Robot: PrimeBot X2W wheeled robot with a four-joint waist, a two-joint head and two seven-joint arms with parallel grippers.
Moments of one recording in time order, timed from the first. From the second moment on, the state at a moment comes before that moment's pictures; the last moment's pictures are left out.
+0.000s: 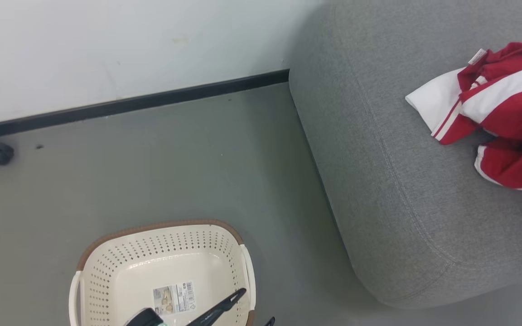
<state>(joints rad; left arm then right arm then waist) -0.14 0.37 -0.72 0.02 -0.32 -0.13 -0.25 -0.95 -0.45 -0.17 1.28 0.18 -0.01 0.05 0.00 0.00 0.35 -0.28</state>
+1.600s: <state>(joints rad) -0.14 0.26 -0.74 0.13 -0.35 -0.13 -0.25 -1.01 -0.49 -0.09 1.03 0.12 0.05 -0.15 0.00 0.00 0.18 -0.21</state>
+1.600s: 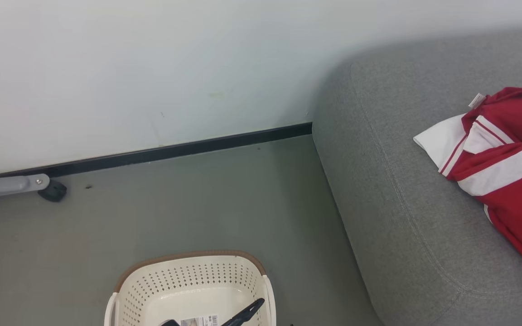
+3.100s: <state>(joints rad) -0.02 0.19 -0.42 0.23 -0.36 -0.07 -0.25 -0.11 -0.20 0.18 0.23 0.34 0.12 -0.25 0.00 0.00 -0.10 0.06</state>
